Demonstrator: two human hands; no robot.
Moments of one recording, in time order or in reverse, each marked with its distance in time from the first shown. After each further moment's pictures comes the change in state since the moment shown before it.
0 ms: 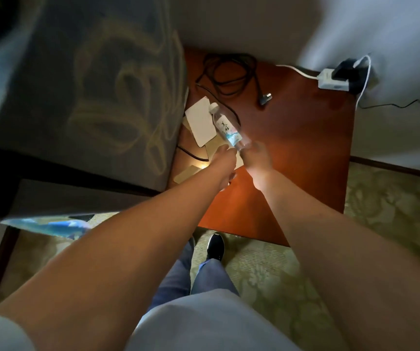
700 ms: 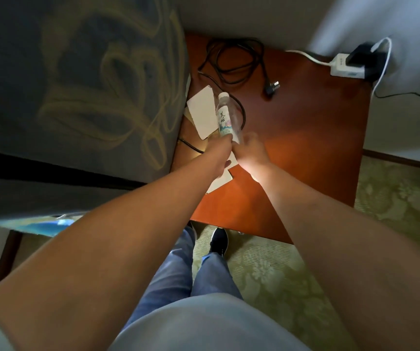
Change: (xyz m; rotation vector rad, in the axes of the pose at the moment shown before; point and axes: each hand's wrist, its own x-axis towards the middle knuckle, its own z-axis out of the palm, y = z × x) left_hand 0.024 0.007 -0.012 -0.047 0.074 0.053; right_hand -0.004 -0.002 0.013 -0.160 -0.143 -0.133
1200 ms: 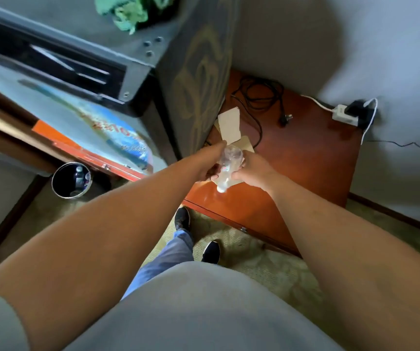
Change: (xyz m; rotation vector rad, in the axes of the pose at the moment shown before) left_hand -0.093 -0.018 -0.109 0.147 -0.129 0.030; right_hand -0.117 -0.048 -0.002 -0.605 -0.244 -0.367
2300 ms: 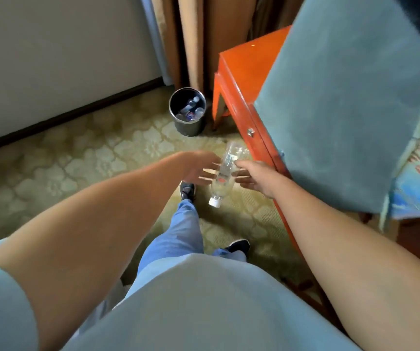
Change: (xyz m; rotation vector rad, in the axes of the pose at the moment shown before) left_hand -0.097 -0.259 -0.360 -0.629 0.052 -0.203; right_hand 0.045 -0.288 0.286 0.292 -0.650 0.211
